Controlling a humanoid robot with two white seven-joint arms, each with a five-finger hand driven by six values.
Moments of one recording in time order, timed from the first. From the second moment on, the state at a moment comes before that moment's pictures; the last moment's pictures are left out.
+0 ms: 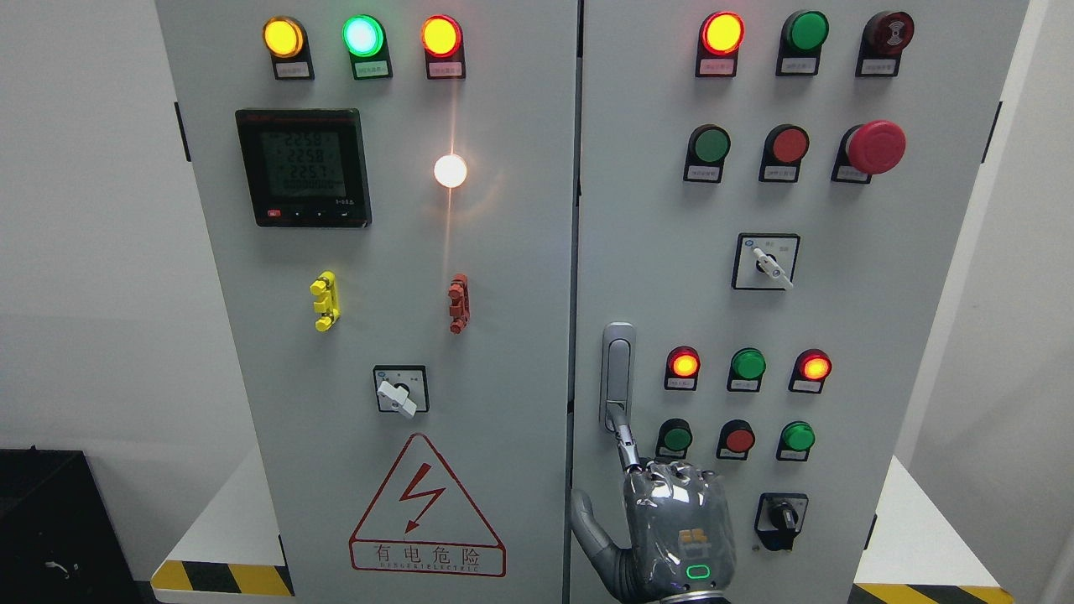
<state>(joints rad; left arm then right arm) 0.00 -0.10 -0.10 -0.07 0.07 -0.06 0.01 -0.27 0.13 0.31 -1.76 1.51 0.20 -0.12</state>
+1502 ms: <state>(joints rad) 0.00 -0.10 -0.10 -0.07 0.07 -0.06 0.01 -0.27 0.13 0.30 -1.74 1.51 0.20 -0.11</state>
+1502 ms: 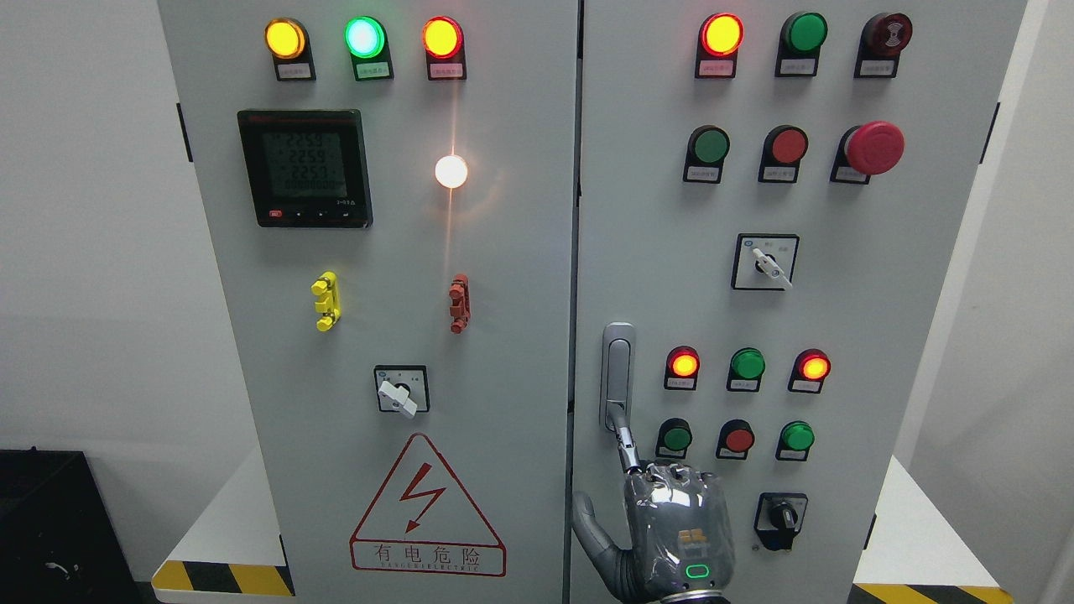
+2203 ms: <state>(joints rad) 0.00 -0.10 -0.10 -0.07 0.07 -0.06 0.01 -0.26 0.13 0.30 -1.74 1.51 0.20 -0.11</state>
